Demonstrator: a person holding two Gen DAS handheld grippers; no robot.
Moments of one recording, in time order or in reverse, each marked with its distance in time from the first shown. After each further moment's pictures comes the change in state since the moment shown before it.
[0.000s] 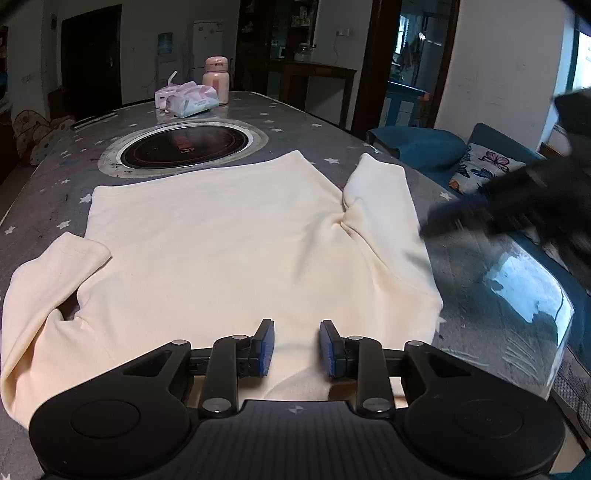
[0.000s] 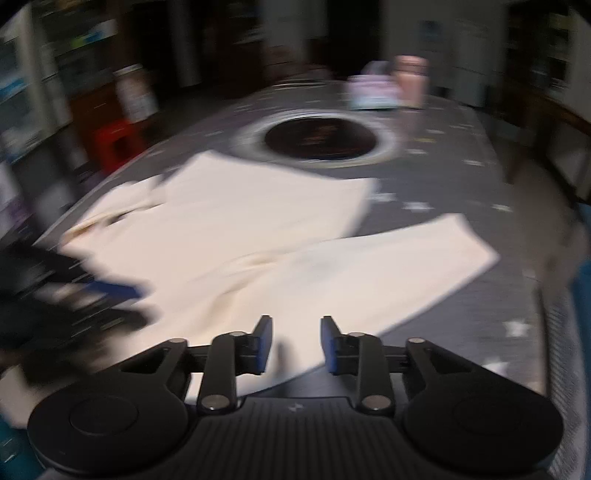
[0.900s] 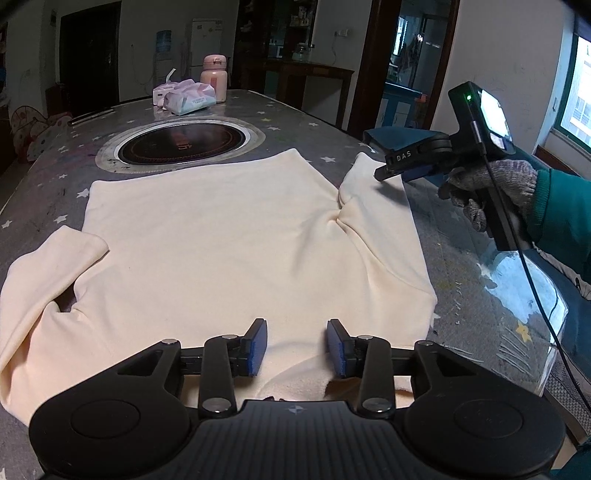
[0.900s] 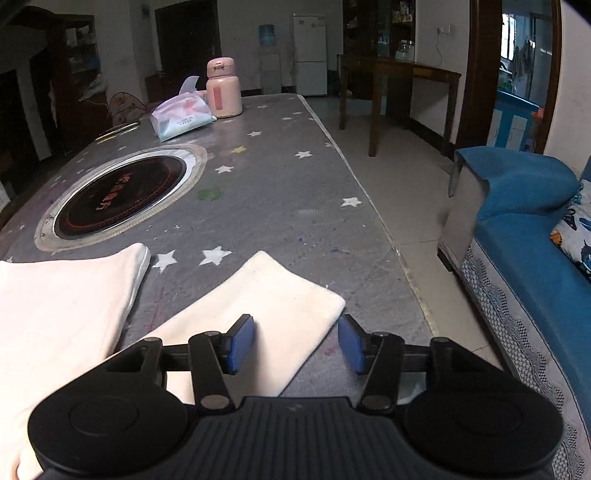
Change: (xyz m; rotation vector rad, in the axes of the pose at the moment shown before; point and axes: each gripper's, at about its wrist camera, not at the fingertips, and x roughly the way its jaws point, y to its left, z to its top) left arm -0.003 -0.001 -0.002 -0.011 0.001 -0.017; right arm 0.082 -0.113 0.031 0.337 -0.081 -0.338
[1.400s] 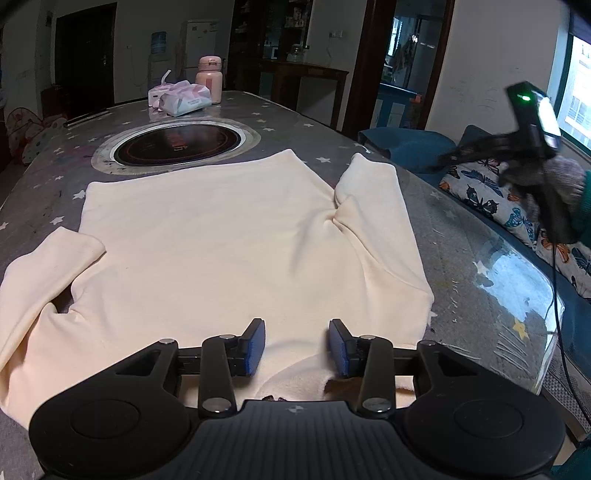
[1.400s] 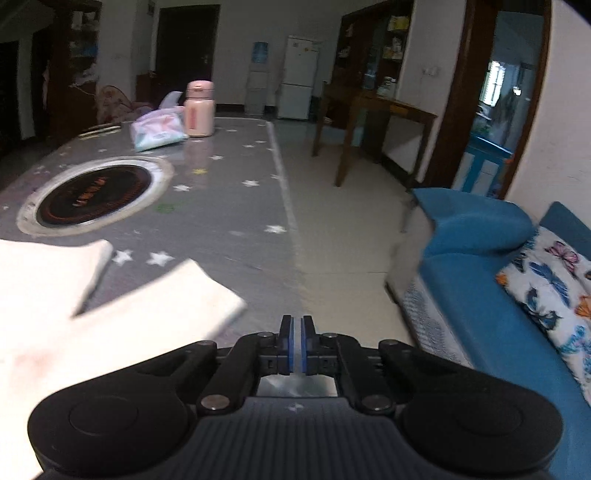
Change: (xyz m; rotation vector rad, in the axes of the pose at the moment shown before) left arm -0.001 0.002 -0.002 0.011 -0.004 -0.022; right arm -0.071 -0.040 -0.005 -0.104 -0.065 -0.146
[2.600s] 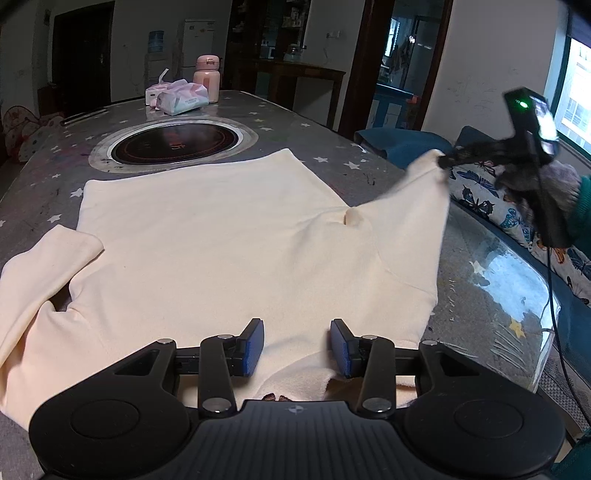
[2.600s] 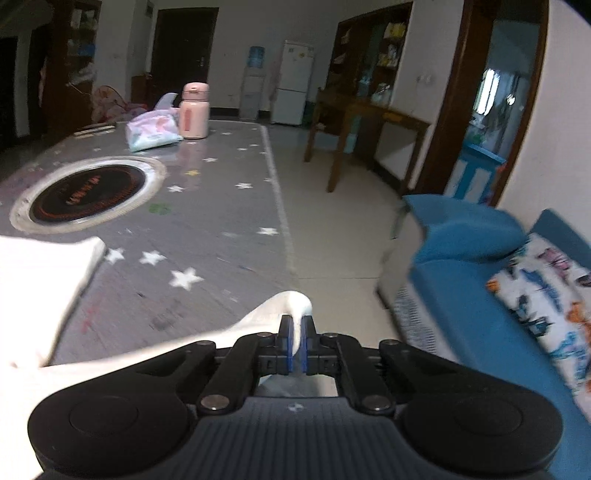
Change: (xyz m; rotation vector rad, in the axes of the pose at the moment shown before) left arm -0.001 0.005 -0.001 0.000 0.006 -0.026; right arm -0.003 0.006 -0.008 -0.021 -0.030 -0.049
